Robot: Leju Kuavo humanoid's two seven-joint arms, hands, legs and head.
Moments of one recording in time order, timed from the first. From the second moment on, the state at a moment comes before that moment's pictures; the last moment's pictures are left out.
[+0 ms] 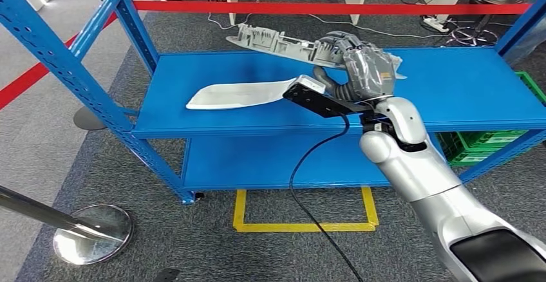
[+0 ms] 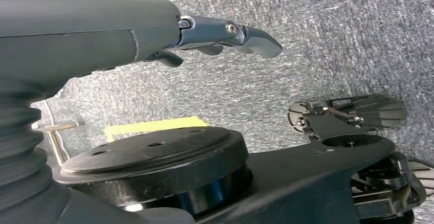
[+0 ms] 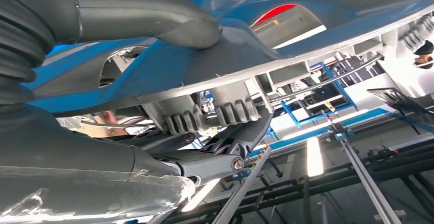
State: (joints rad) left arm -0.12 -0.20 1.14 -0.20 -1.41 0.05 -0.04; right arm -0.75 -0.07 0.45 -1.17 0.83 -0.31 -0.10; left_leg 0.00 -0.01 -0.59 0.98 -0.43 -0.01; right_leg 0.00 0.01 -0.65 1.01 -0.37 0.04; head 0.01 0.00
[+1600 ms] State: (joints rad) left arm -0.13 -0.21 1.14 -0.20 -1.42 0.07 0.02; right arm -0.73 -0.07 0.45 -1.22 0.84 -0.35 -0.09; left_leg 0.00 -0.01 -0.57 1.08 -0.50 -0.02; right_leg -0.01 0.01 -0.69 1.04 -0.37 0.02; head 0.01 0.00
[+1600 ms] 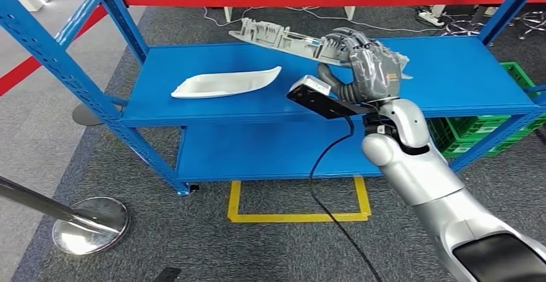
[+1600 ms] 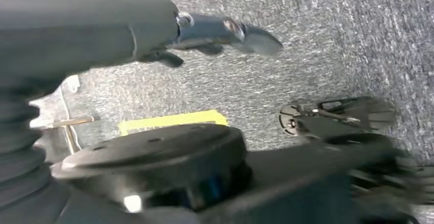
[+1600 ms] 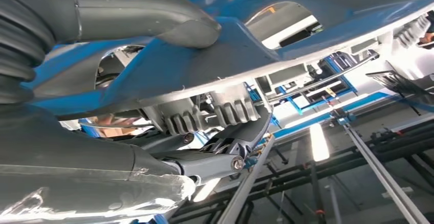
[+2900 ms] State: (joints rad) left arm -0.13 -0.21 1.16 -0.20 -1.42 0.07 0.02; right arm -0.75 -0.07 0.45 -1.19 0.82 -0.34 -0.09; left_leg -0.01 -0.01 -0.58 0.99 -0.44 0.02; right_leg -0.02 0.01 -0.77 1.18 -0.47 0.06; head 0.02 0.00
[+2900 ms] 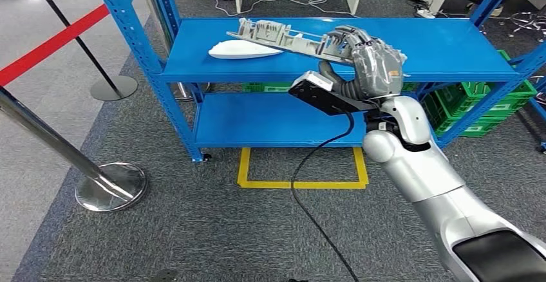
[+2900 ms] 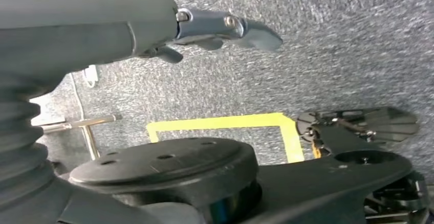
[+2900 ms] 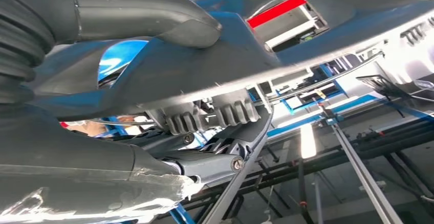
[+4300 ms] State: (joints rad) left arm -0.13 -0.21 1.16 -0.20 -1.44 0.07 0.00; right arm -0.76 -0.07 0.45 -1.21 0.77 -0.34 -0.10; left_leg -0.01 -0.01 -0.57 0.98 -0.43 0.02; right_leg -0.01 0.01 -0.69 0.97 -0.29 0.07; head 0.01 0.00
